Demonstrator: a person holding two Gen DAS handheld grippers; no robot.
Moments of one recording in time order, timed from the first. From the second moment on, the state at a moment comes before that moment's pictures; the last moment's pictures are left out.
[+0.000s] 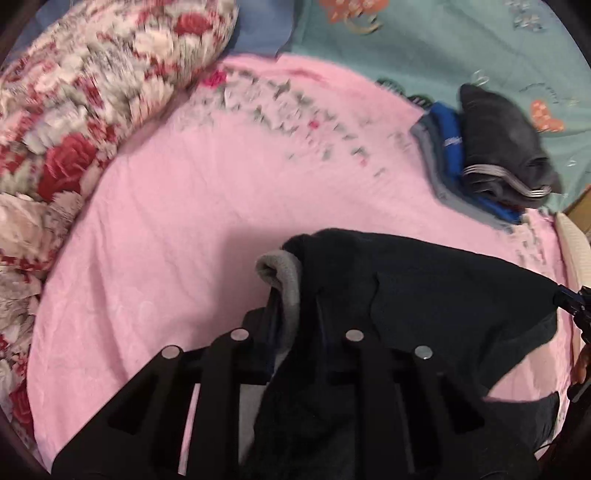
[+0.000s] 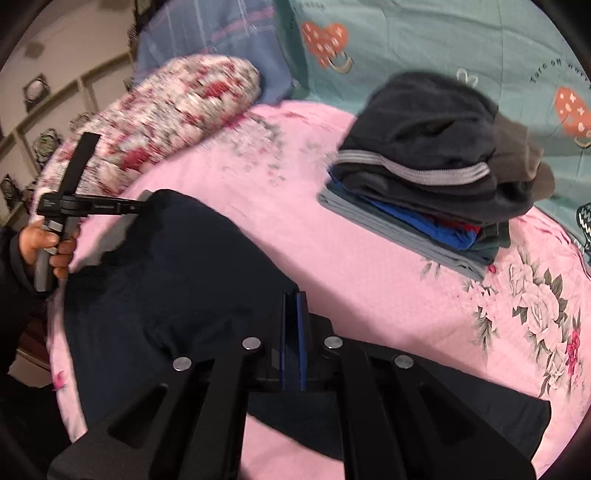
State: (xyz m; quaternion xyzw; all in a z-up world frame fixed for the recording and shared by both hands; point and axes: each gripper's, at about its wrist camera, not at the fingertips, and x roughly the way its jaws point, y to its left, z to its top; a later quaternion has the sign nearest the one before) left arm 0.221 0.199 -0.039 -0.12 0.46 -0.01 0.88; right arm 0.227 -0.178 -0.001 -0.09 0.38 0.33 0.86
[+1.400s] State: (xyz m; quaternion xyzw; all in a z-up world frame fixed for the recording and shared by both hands) left arm -0.002 0.202 -0.054 -0.11 0.45 -0.03 0.88; right arm 0.007 -0.194 -0.070 -0.04 0.40 0.32 0.86
